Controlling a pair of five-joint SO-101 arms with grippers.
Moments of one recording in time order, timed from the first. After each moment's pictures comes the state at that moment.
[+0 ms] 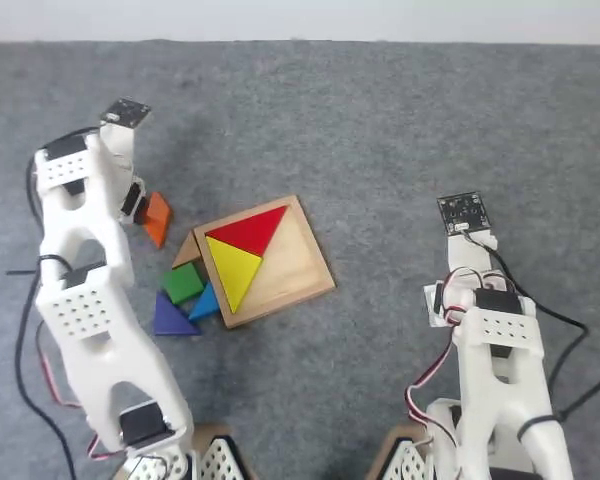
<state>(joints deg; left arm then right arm) -26.5 43.9 -23.7 76.4 -32.5 3.9 -36.3 67.5 44.7 16.7</state>
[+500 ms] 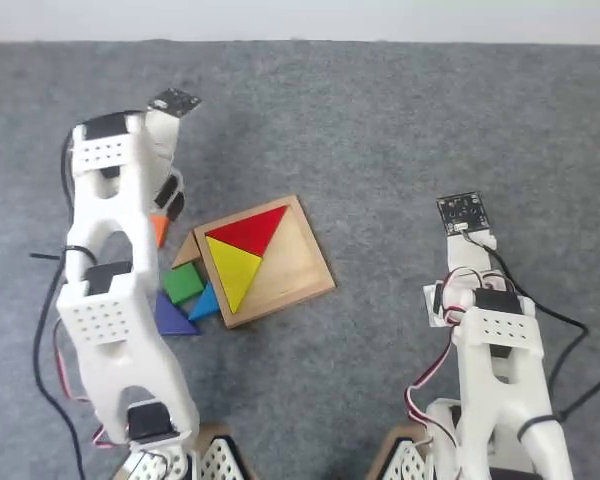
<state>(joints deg) -17.3 36.4 -19.6 83.0 -32.1 3.7 -36.3 67.5 44.7 16.7</state>
